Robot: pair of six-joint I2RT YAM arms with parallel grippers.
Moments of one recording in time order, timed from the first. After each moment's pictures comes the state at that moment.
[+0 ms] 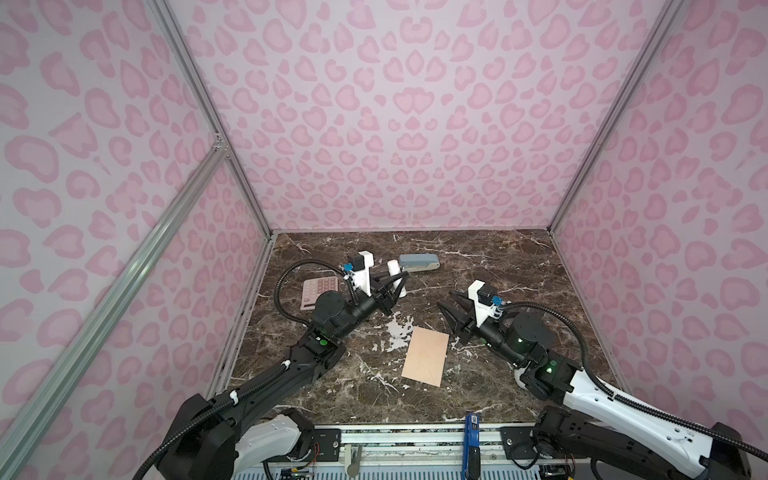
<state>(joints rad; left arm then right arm) -0.62 1.16 0.64 0.70 0.35 -0.53 0.80 0.88 0.58 0.28 -0.05 0.10</state>
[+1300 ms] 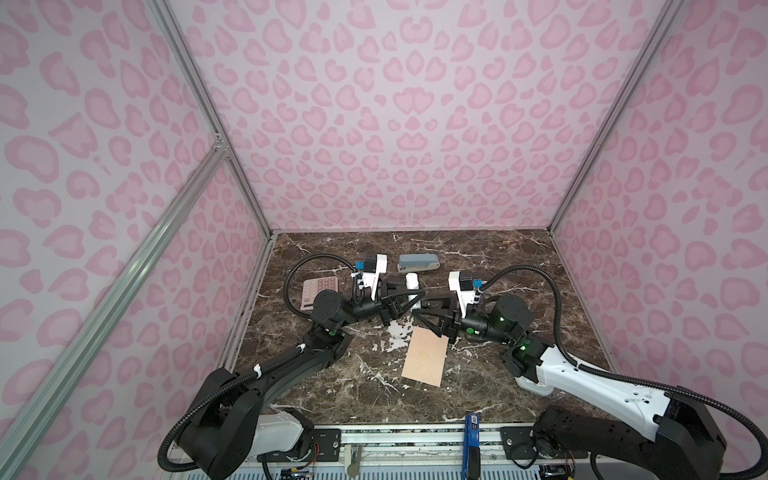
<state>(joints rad) -0.59 1.29 0.65 1.04 0.80 -0.71 0.75 1.13 0.65 0.55 -0.53 0.39</state>
